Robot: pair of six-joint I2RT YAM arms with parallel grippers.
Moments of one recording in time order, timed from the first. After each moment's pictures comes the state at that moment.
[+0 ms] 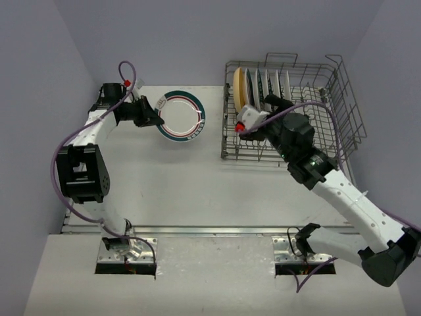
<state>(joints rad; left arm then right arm) 0.12 1.73 1.41 -0.52 0.81 -0.24 0.64 1.07 0.97 -0.02 0.22 -1.01</state>
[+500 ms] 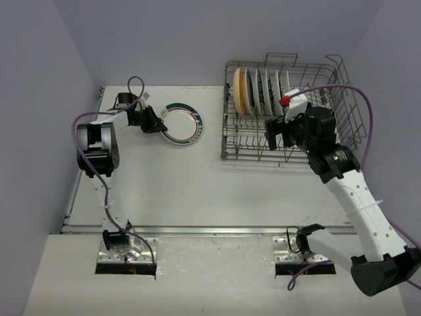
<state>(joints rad) 0.12 2.16 1.54 -0.36 0.69 -0.36 0.32 1.02 1.09 -0.49 0.00 -0.16</state>
